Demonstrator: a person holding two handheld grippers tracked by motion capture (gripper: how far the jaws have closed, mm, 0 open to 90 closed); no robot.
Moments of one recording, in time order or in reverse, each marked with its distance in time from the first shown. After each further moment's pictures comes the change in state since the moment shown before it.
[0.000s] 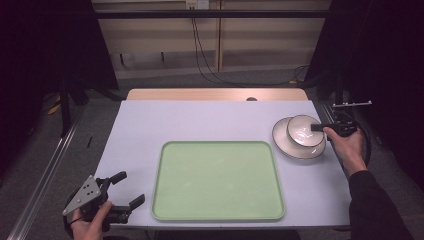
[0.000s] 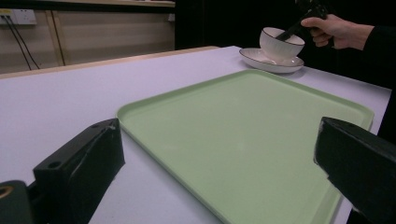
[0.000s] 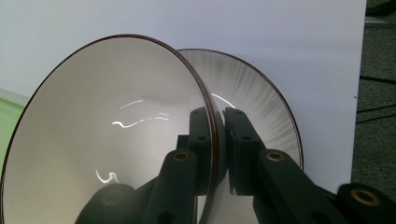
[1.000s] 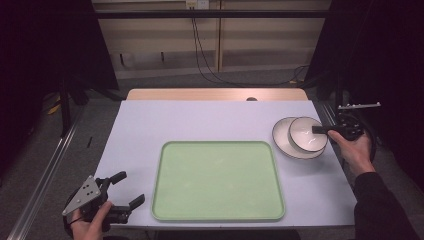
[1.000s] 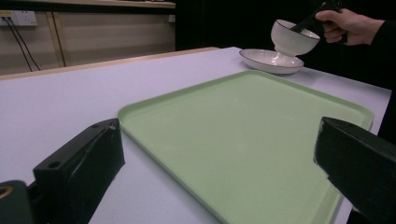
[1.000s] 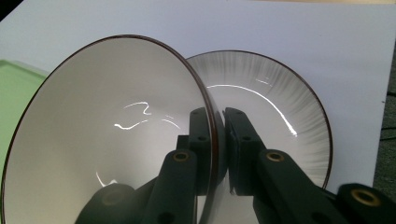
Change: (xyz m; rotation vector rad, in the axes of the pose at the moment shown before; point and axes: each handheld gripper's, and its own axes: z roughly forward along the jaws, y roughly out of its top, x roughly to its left) left arm 0.000 0.000 -0.001 0.002 0.006 0.003; right arm 0.016 -0.006 -0.029 -0.029 0.098 -0.060
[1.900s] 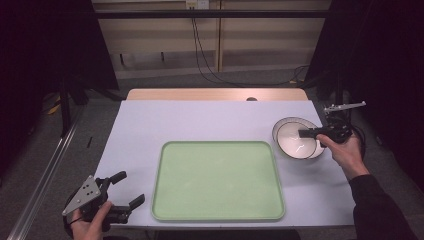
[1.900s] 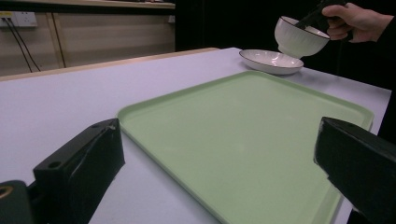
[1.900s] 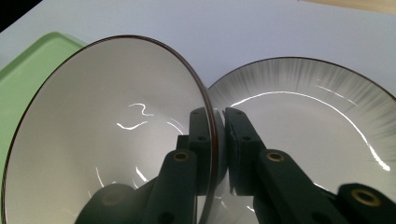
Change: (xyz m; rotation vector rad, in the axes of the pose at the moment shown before) left arm 0.000 0.000 0.000 -0.004 0.001 0.000; right arm 0.048 0.006 0.005 0.040 0.101 -0.121
